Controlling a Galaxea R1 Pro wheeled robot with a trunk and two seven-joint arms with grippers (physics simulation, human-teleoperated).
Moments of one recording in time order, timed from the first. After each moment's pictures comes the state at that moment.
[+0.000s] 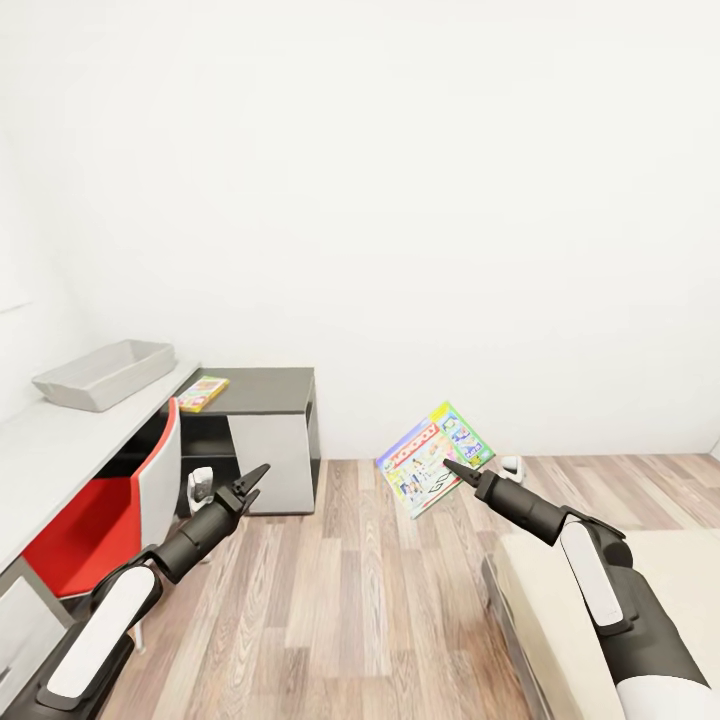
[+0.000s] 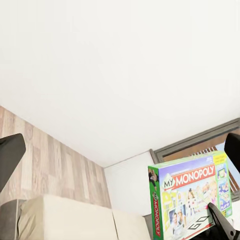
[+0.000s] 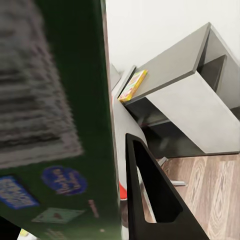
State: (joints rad) left arm -0.31 0.23 -0.11 -1.36 1.30 0.41 -0.25; right arm -0.48 -0.12 -0.16 -1.24 -0.60 0.68 0.67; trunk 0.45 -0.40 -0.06
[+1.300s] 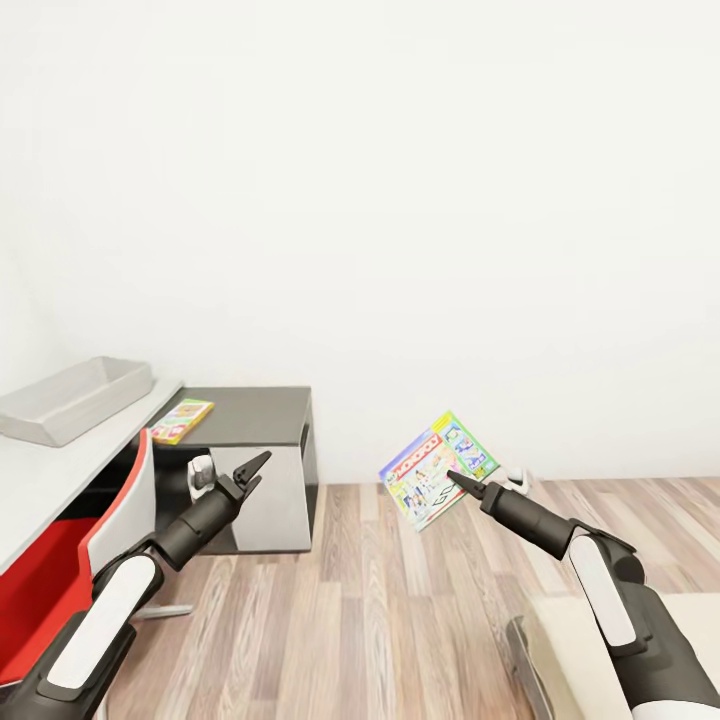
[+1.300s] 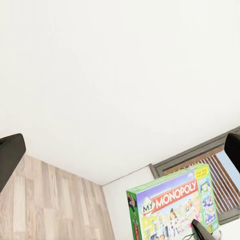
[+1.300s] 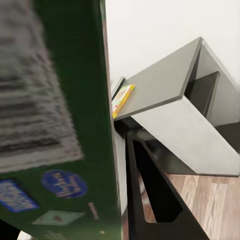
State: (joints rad) left arm -0.32 0.22 -0.11 -1.41 1.29 0.41 -0.24; right arm -0.42 -0.14 -0.15 -1.28 -0.61 0.68 0.68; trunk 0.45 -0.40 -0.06
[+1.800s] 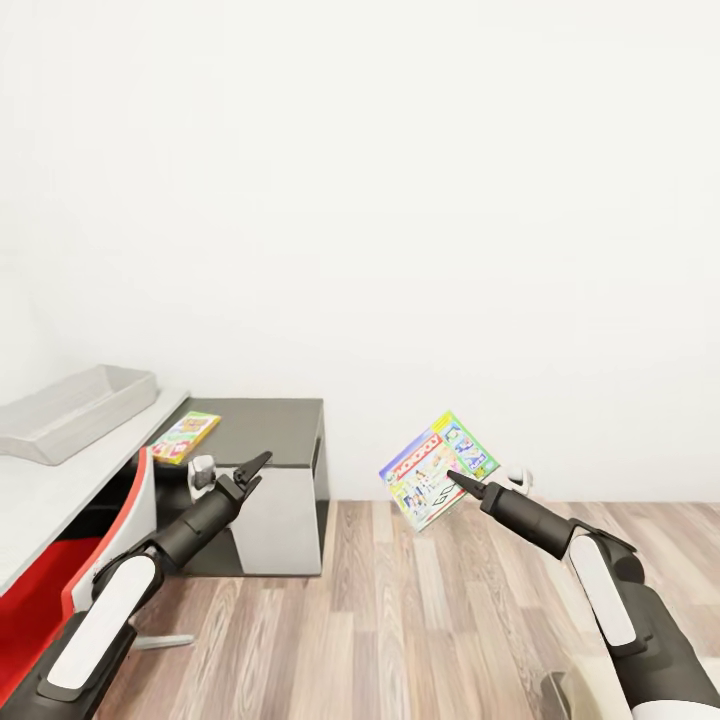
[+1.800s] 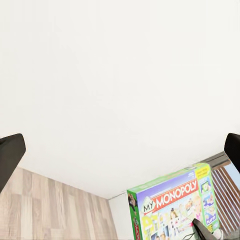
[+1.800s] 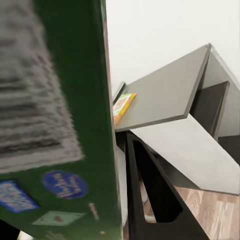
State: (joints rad) left arm -0.32 0.22 -0.11 -1.42 1.29 0.41 -0.24; right arm -0.42 -0.14 -0.15 -1.28 -0.61 0.68 0.68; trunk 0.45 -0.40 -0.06
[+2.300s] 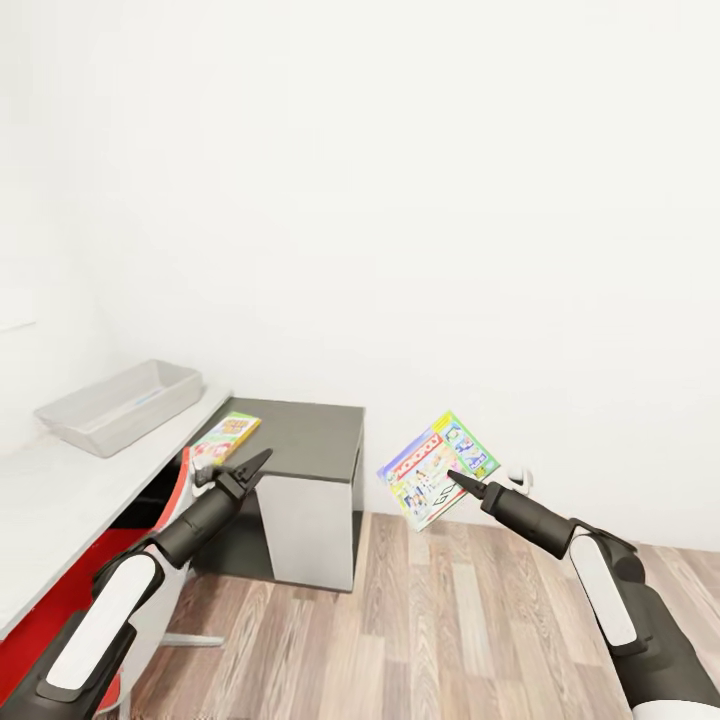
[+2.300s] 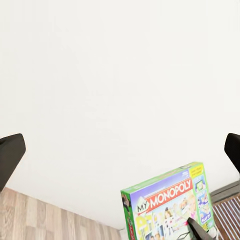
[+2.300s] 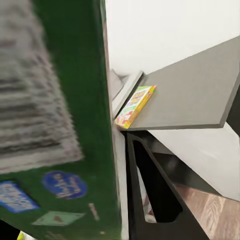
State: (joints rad) left arm -0.32 0.22 -0.11 -1.44 1.28 0.41 -0.25; right arm -0.42 -0.14 -0.15 -1.28 -0.61 0.68 0.68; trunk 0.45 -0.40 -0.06
